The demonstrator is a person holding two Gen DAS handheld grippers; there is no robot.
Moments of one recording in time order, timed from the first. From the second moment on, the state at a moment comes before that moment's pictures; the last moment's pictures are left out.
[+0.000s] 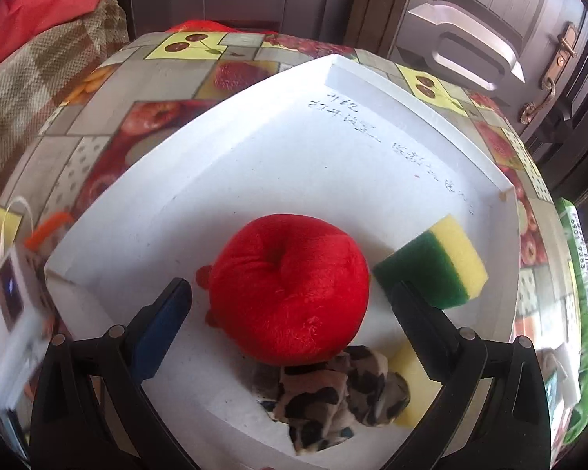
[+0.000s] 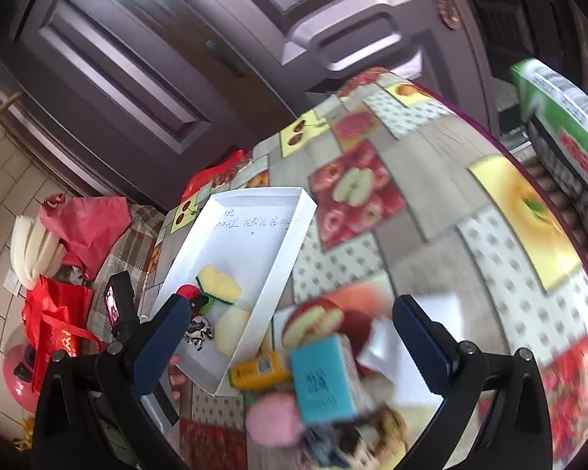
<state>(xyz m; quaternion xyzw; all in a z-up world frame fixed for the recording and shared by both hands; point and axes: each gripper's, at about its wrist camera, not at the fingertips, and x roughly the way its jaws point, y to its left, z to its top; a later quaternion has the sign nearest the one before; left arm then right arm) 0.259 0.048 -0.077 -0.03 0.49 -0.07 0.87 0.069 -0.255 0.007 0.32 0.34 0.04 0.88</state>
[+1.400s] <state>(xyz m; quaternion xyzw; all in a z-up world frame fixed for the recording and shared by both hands) 0.060 -0.016 -0.052 0.07 0.49 -0.26 0.83 0.028 -0.222 -0.076 0.11 0.45 0.09 0.88</state>
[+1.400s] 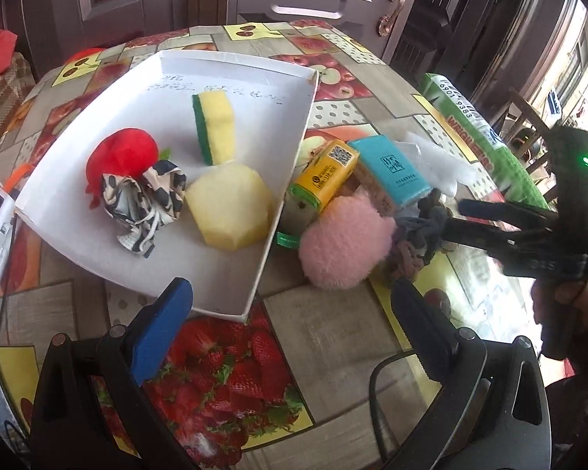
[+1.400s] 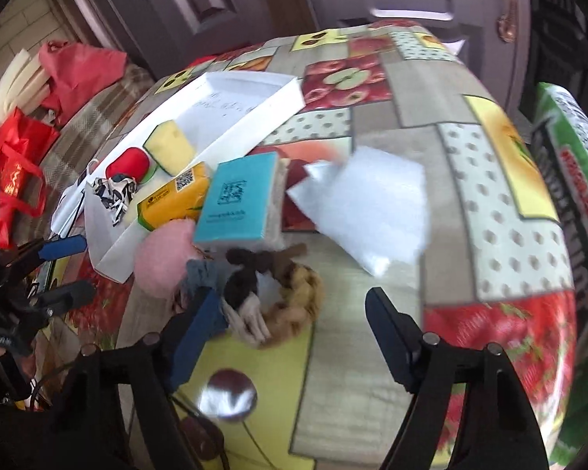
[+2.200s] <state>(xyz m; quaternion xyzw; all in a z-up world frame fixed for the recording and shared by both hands) 0.058 -0.092 -0.050 0.20 0.44 -0.30 0.82 -0.021 -0.290 -0.065 0.19 0.42 0.06 0.89</state>
